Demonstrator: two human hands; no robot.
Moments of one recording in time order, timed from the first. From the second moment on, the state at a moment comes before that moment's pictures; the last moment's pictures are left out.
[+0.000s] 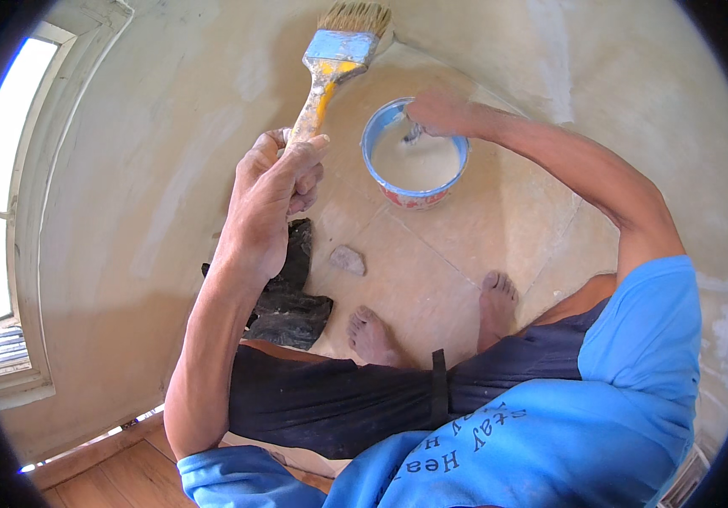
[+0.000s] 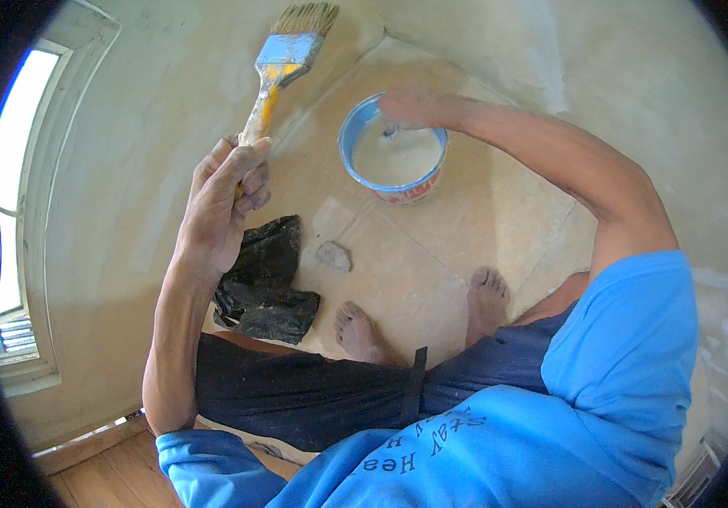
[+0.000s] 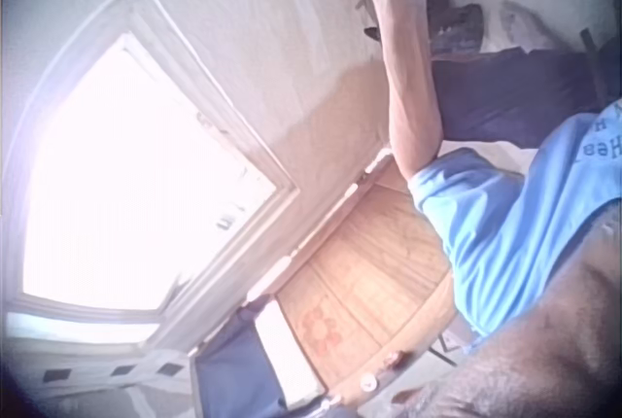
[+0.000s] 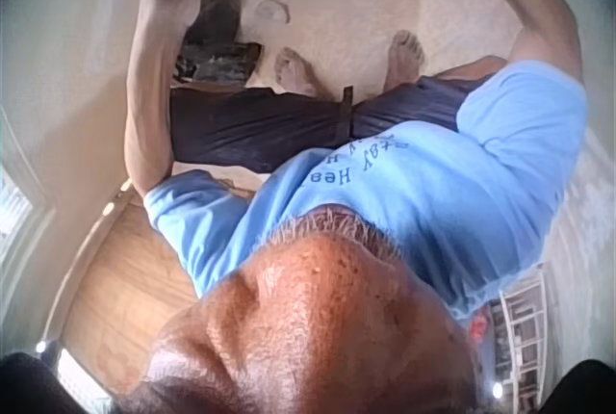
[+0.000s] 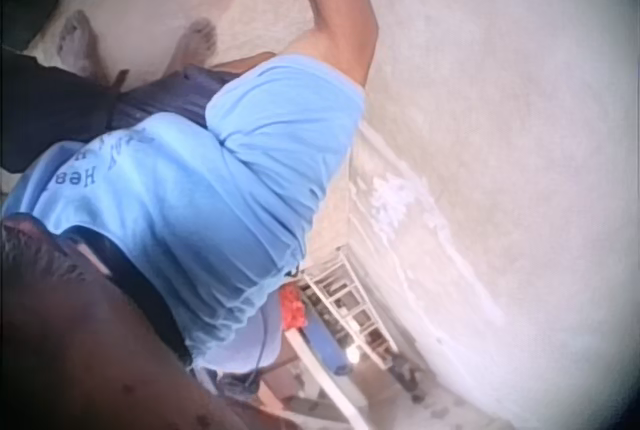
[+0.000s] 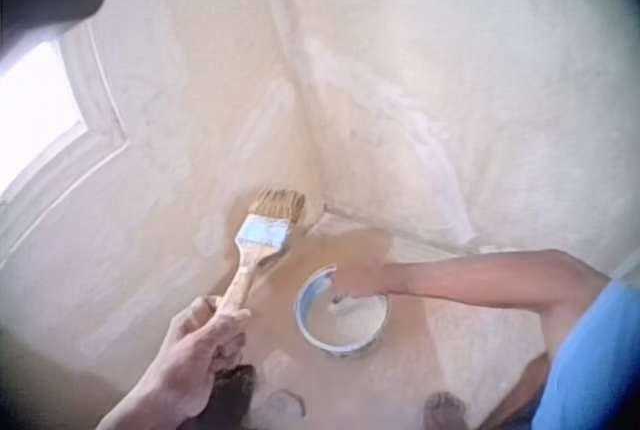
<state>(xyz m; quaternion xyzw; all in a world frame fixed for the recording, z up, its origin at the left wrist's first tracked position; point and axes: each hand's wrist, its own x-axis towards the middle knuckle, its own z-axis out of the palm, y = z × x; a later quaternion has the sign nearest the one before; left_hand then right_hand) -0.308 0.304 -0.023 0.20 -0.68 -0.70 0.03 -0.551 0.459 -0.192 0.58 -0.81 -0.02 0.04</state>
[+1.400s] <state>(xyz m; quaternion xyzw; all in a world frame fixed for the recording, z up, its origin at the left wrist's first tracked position) -0.309 0.296 -0.034 0.20 -0.70 -0.69 0.01 -0.584 0.490 -0.163 0.46 -0.83 -0.01 -0.32</state>
